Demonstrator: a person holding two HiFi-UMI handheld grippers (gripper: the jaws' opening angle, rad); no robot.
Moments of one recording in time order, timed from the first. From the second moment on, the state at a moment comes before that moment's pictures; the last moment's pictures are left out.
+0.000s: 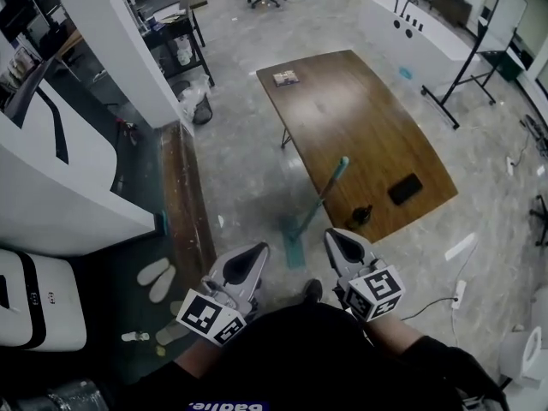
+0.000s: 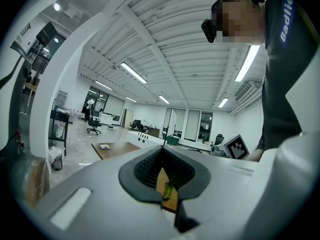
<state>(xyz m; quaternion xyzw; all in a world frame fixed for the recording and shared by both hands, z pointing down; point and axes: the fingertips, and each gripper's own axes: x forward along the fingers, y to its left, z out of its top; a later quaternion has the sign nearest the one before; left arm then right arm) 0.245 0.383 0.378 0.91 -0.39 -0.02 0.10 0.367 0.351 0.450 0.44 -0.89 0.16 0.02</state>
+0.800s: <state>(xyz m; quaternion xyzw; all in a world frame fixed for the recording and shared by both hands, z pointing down) 0.358 0.281 0.478 0.93 -0.34 0.10 0.10 0.435 0.325 0.452 0.42 -0.89 0.17 0.00</state>
